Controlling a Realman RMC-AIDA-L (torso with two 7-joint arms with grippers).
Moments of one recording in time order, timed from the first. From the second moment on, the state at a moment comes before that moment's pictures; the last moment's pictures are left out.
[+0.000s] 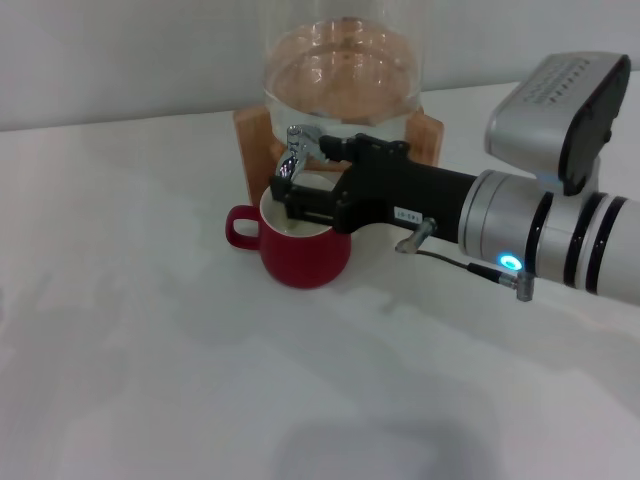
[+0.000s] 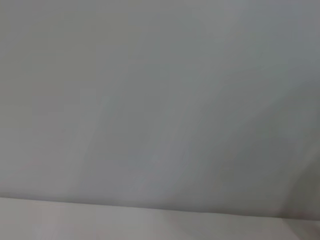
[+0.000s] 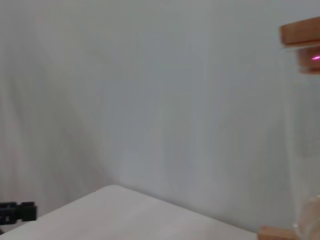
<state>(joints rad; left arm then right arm) 0.10 -2.08 1.10 1.22 -1.70 -0.95 1.44 0.09 2.01 -1.89 -1.50 1.65 0.48 -1.25</state>
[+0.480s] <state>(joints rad) 0.10 -2.08 1.10 1.22 -1.70 -0.95 1.44 0.08 2.01 -1.88 -1.52 1.65 0.53 -1.25</state>
